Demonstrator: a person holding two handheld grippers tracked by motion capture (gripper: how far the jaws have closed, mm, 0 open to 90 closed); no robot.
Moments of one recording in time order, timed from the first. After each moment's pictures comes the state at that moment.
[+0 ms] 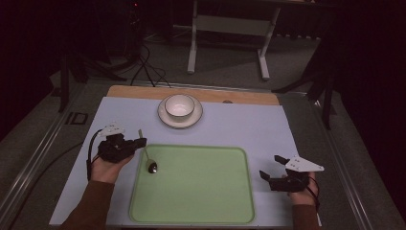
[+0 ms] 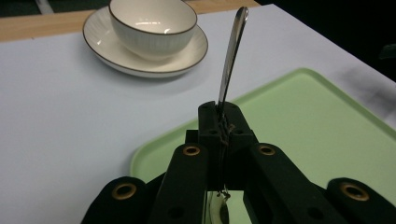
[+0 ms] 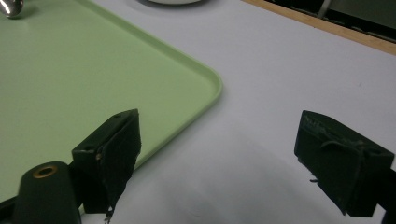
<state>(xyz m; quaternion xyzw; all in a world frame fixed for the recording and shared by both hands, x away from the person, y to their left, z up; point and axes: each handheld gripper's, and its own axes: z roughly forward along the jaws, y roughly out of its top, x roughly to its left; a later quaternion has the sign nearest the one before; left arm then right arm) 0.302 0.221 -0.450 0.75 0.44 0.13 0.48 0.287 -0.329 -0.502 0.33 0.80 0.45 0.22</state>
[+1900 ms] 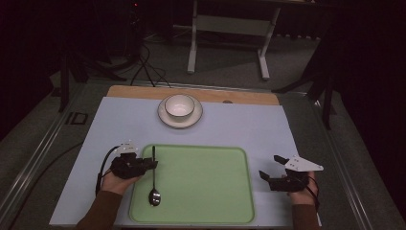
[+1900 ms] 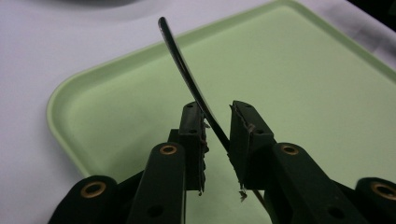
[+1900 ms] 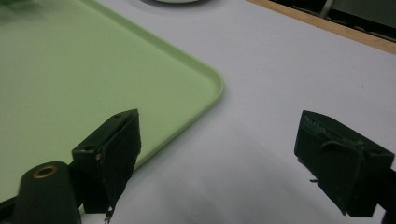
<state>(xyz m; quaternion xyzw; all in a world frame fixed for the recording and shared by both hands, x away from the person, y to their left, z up) 0.295 0.202 -0.513 0.79 0.40 0.06 0.45 0.288 -0.328 -0.503 0.32 0.80 0.45 0.22</state>
